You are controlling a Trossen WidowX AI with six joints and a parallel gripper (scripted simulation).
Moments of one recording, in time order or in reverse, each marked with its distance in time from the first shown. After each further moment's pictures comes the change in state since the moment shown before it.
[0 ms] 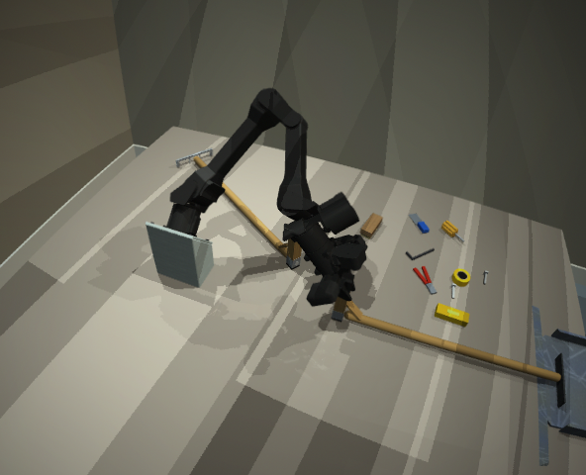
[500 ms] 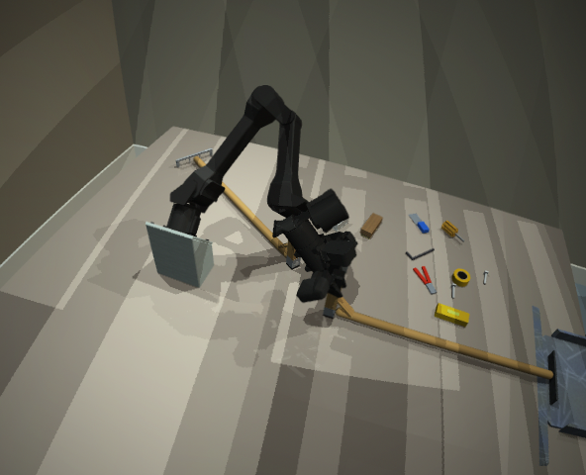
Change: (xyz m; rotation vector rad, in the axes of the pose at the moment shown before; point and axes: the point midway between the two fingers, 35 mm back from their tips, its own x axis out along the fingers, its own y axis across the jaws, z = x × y) arm -0.014 0.001 -0.017 0.001 -0.002 -0.001
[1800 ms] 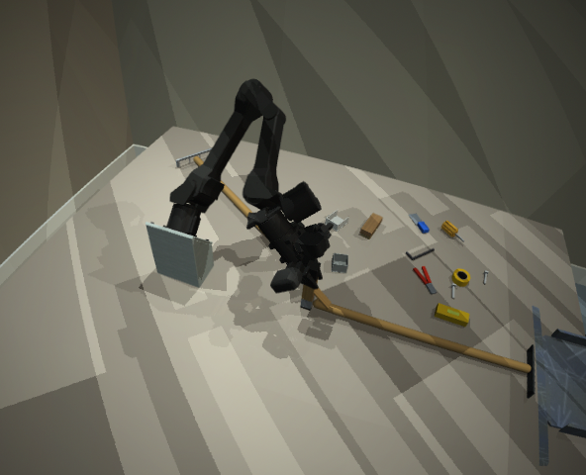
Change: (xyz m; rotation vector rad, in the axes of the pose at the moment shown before) arm -0.034 0.003 -0.047 0.002 -0.006 -0.001
